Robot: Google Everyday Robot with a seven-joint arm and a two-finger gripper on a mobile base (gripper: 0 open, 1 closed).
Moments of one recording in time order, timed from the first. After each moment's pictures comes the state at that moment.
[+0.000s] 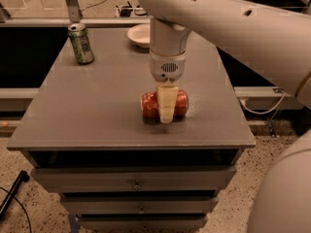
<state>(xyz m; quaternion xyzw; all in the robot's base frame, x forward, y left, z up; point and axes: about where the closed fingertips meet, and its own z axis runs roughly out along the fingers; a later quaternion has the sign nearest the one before) 0.537 -0.030 0.839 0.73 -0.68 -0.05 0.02</state>
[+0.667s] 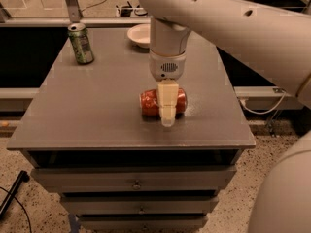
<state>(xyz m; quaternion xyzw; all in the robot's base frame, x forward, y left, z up) 0.539 -0.028 0.839 0.73 -0.68 -0.05 0.01</state>
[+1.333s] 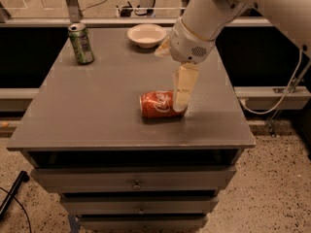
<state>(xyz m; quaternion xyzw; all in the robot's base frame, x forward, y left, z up) 0.547 -0.032 0.903 0.77 -0.61 -0.10 -0.18</state>
